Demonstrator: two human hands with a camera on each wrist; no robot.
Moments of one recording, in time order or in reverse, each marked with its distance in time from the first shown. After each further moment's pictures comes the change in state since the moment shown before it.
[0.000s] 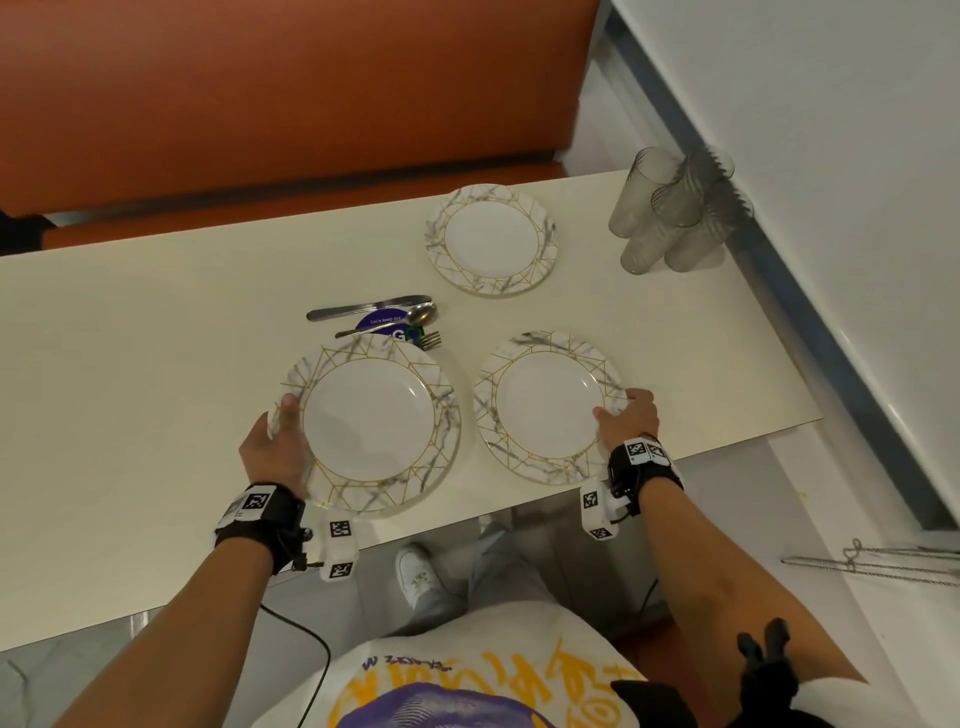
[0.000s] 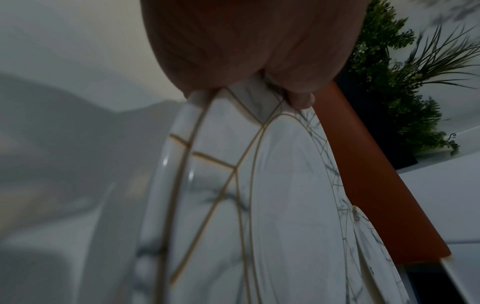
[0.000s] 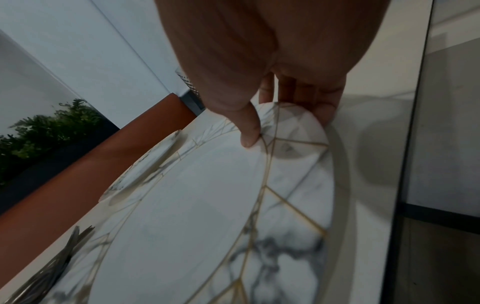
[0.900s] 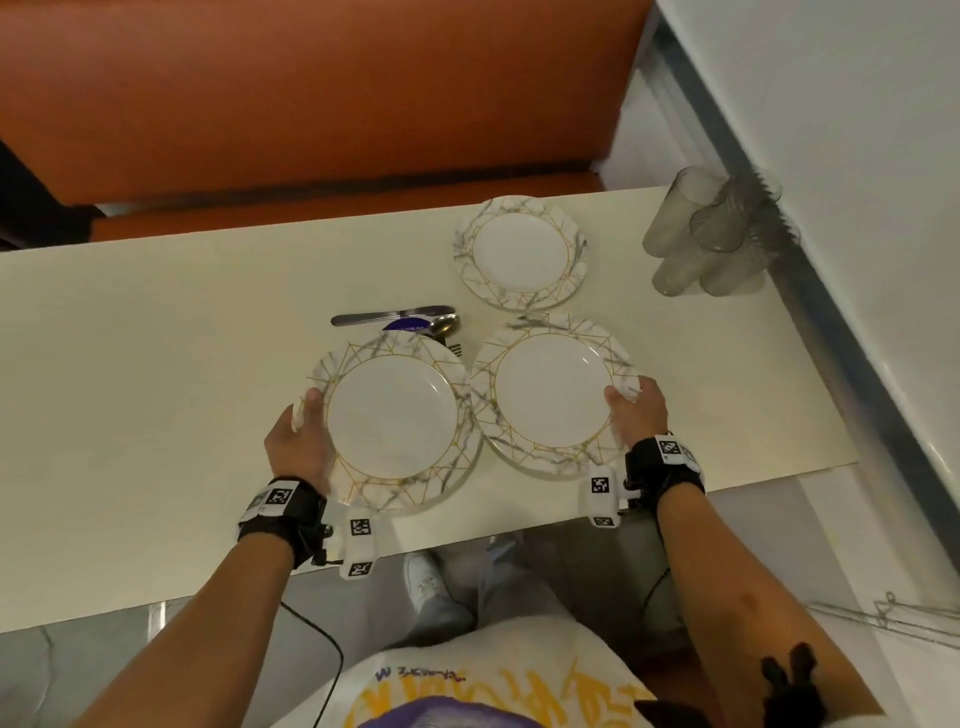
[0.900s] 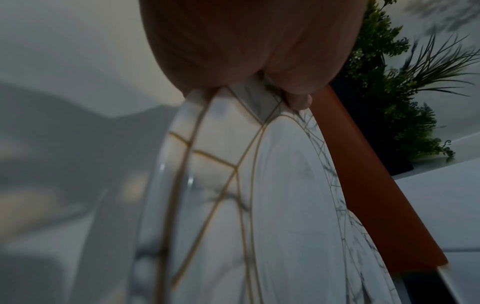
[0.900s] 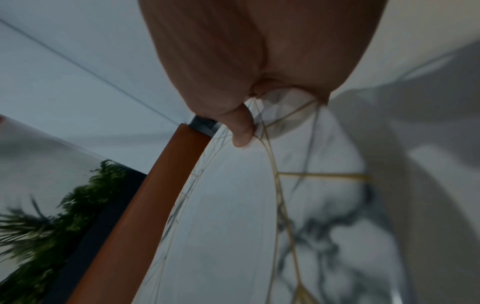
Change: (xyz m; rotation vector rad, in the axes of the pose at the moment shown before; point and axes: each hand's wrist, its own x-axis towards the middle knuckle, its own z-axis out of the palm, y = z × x) left_hand 0.009 0.007 0.018 -0.091 0.008 -0.058; right_hand 0.019 -0.051 0.005 0.132 -0.115 -0.115
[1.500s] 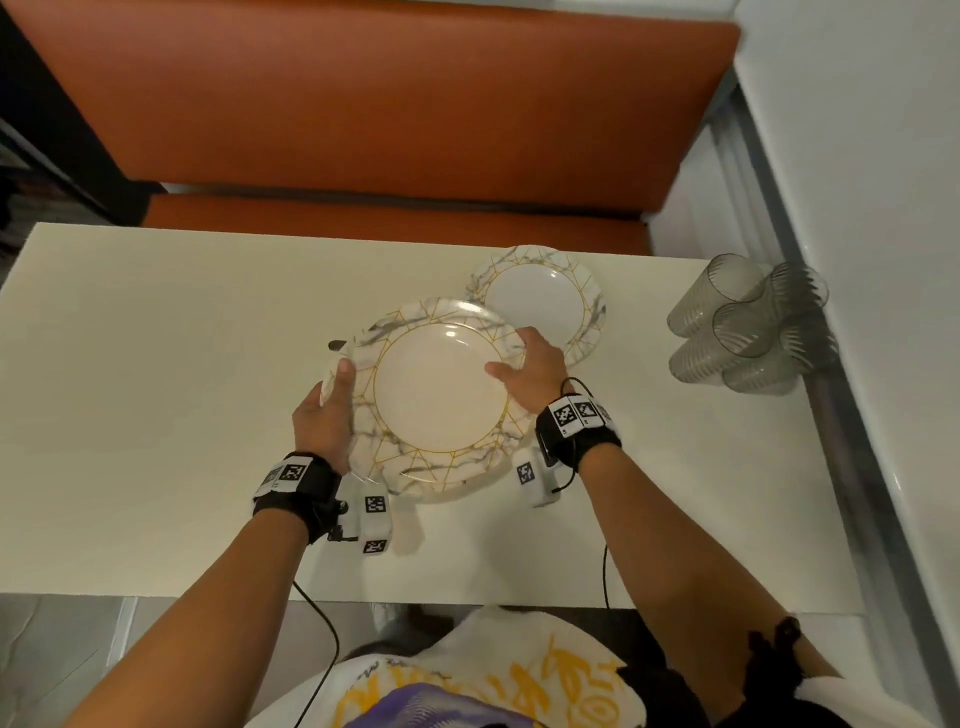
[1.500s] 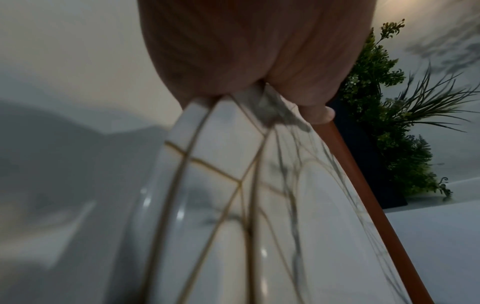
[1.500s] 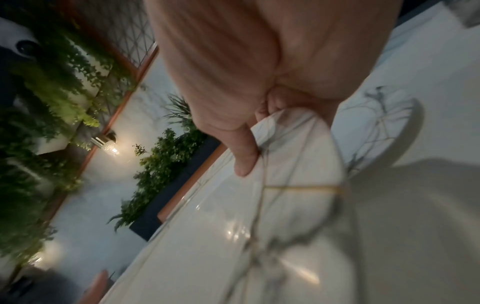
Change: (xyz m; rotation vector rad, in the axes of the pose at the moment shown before) left_hand 0.004 0.060 0.091 -0.261 -0.016 -0.131; right_hand 0.043 -0.171 0.080 -0.368 -0.472 -0.512
